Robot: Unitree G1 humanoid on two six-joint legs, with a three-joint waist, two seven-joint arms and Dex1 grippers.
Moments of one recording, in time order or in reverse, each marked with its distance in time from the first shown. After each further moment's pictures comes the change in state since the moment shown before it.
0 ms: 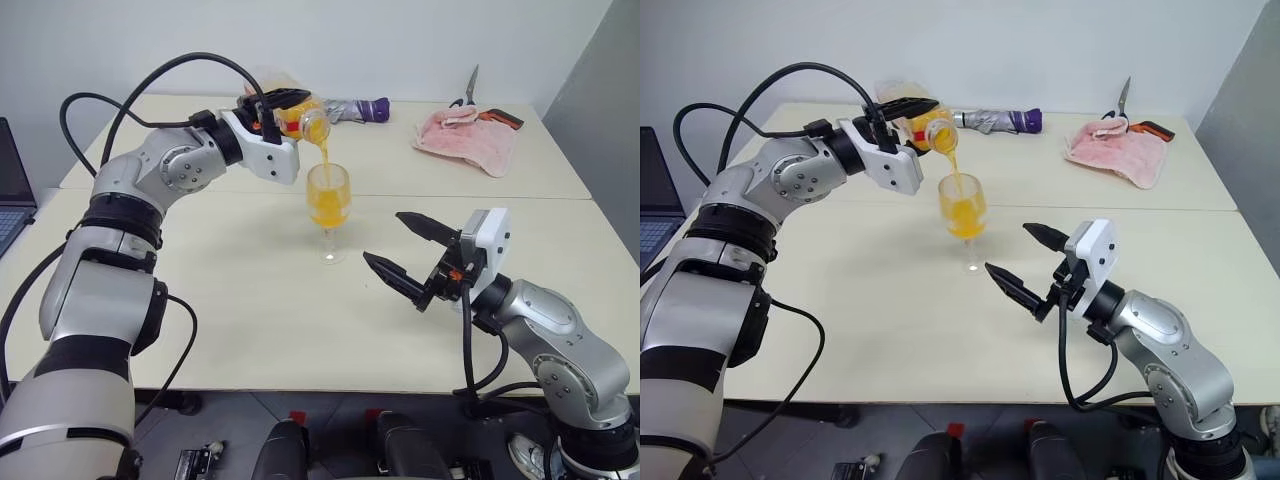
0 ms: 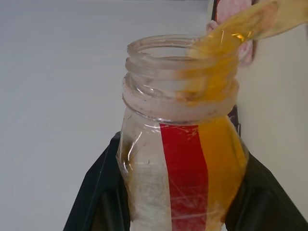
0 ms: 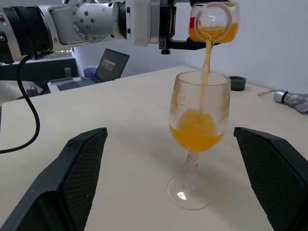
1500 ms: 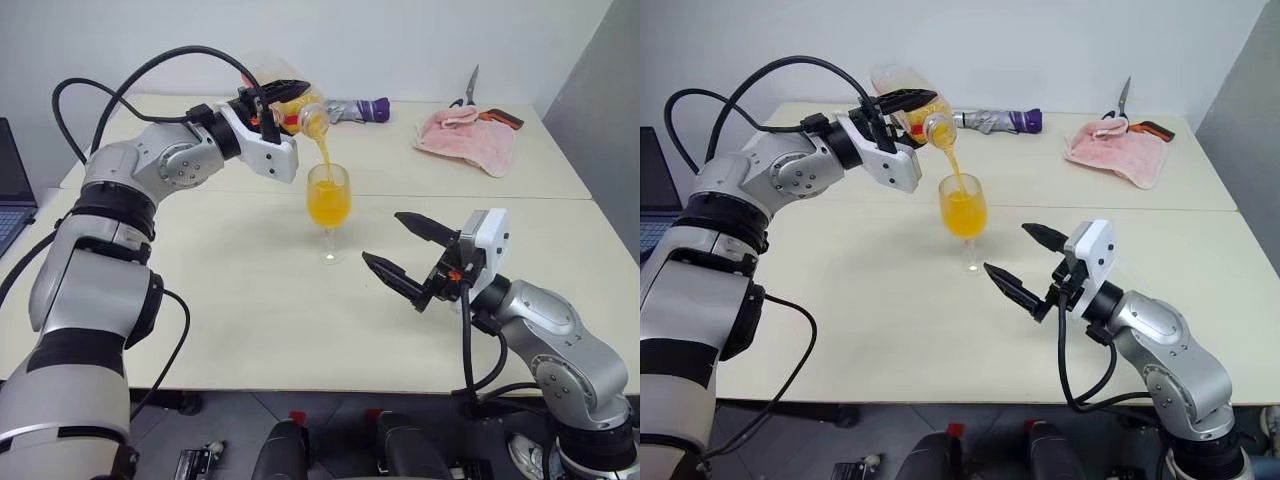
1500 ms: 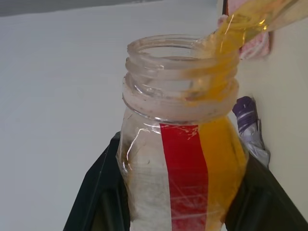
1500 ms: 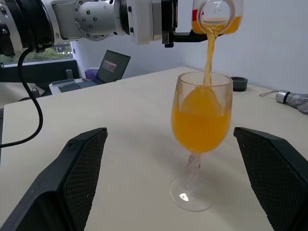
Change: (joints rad) left arm -0.061 0.021 -0.068 0.038 0.080 -0.021 0.151; right arm 0.001 0.007 0.009 0.000 0.003 -0.001 -0.001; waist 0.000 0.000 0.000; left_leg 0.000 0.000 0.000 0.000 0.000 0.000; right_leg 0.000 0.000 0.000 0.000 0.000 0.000
